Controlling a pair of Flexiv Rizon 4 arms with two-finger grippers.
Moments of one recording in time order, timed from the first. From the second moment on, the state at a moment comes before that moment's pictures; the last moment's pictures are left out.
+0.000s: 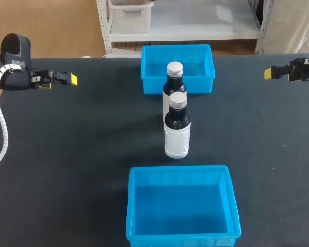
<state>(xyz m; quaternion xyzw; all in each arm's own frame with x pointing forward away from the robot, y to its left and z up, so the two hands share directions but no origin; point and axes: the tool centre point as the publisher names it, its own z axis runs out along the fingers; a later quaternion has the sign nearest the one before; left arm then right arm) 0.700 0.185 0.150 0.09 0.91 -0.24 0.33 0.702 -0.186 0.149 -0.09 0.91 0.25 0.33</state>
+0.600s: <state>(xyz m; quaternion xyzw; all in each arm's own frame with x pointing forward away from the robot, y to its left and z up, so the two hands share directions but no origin) 0.700 0.185 0.150 0.09 0.91 -0.24 0.33 0.702 -0.185 0.150 -0.10 0.91 0.24 0.33</state>
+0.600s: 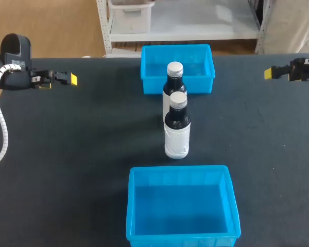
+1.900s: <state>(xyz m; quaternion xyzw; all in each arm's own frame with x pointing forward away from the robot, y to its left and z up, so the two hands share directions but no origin) 0.700 0.185 0.150 0.09 0.91 -0.24 0.33 0.689 -0.185 0.172 -0.39 0.78 0.26 0.41</state>
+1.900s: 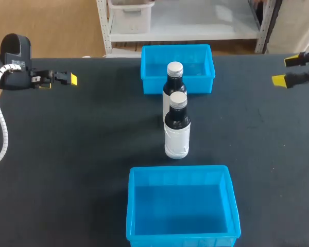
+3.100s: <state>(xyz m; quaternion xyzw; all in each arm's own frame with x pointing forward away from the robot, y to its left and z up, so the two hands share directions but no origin) 0.700 0.185 0.150 0.09 0.91 -0.24 0.33 0.636 -0.158 0.179 -0.58 0.63 0.41 0.32</state>
